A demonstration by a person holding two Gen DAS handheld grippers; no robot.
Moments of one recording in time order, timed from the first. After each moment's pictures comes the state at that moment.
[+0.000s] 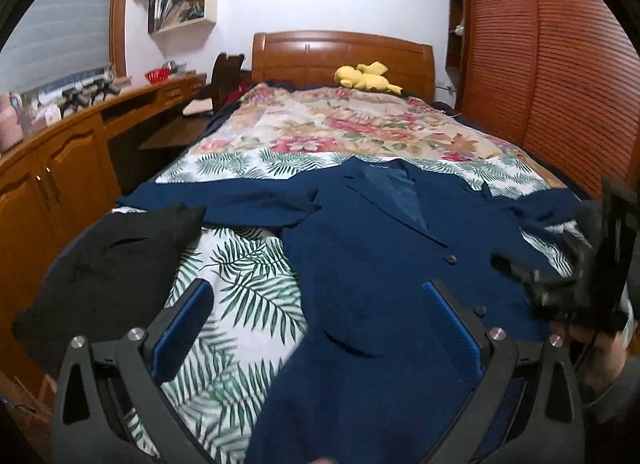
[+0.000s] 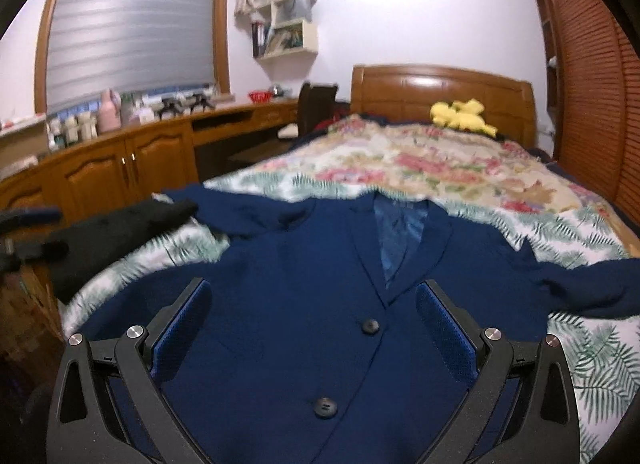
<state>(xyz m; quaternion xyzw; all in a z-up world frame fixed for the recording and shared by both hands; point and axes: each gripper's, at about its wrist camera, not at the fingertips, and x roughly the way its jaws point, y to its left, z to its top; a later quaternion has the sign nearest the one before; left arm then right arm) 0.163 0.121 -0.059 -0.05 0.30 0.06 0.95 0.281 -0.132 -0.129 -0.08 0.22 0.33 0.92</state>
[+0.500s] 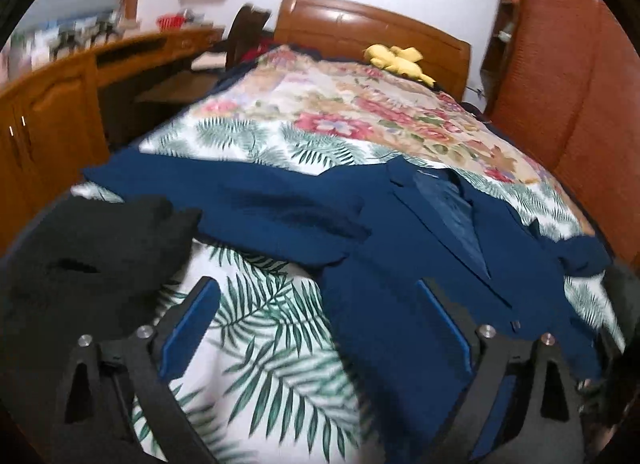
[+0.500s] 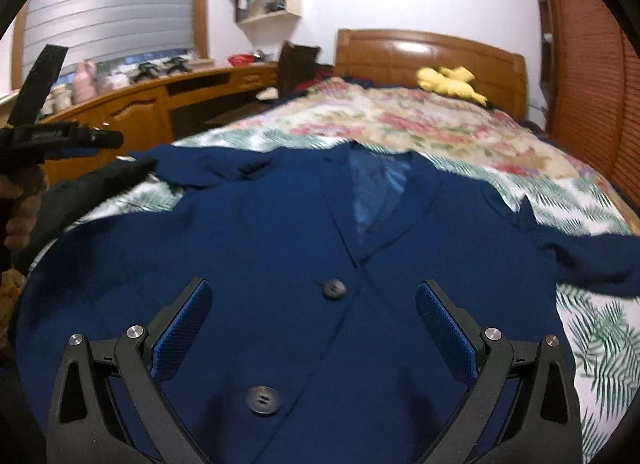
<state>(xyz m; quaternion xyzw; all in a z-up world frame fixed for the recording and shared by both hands) 0.302 0.219 -0.112 -0.14 0.34 0.06 0.93 0.326 -0.139 -0.169 -0.09 0.27 0.28 0.92</state>
